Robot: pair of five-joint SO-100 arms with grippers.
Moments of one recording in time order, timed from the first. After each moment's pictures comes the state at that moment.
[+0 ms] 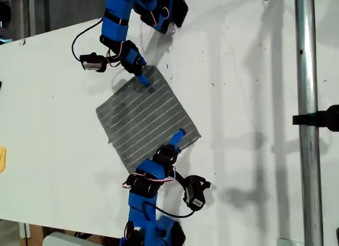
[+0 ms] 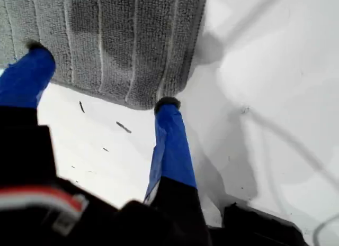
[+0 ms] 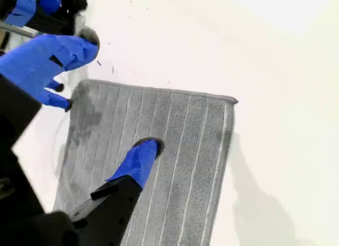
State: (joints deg) arm 0 6.9 76.9 63.0 77.6 -80.2; arm 1 32.6 116.8 136.0 64.5 45.8
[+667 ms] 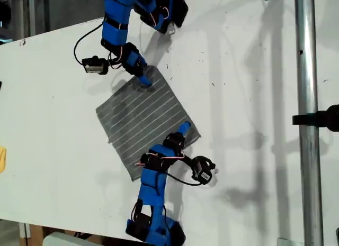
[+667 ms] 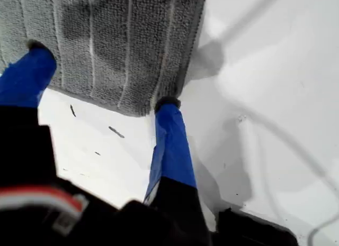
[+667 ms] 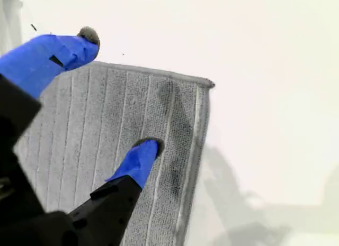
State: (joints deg) arm 0 4.4 57.9 57.7 72.2 -81.2; arm 1 33.1 111.5 136.0 61.7 43.9
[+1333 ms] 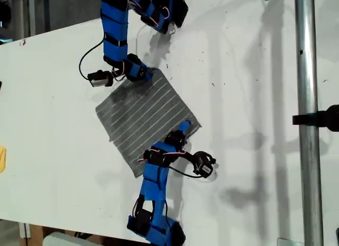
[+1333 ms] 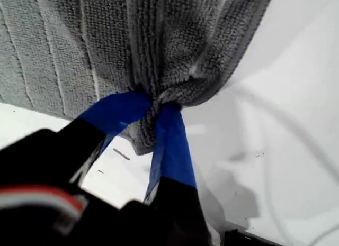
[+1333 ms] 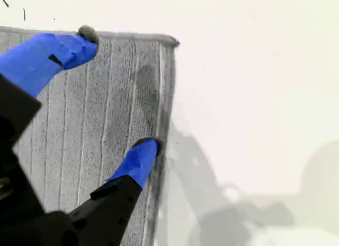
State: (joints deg) arm 0 3.5 53.6 57.7 69.7 -83.1; arm 1 29.6 93.3 124.8 60.2 43.9
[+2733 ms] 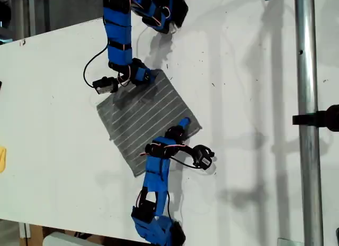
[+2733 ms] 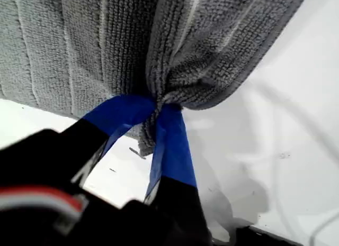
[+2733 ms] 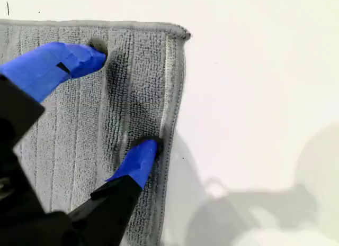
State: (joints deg) arm 0 2.9 40.3 48.3 73.0 -81.2; arm 1 22.4 91.1 121.0 61.0 47.5
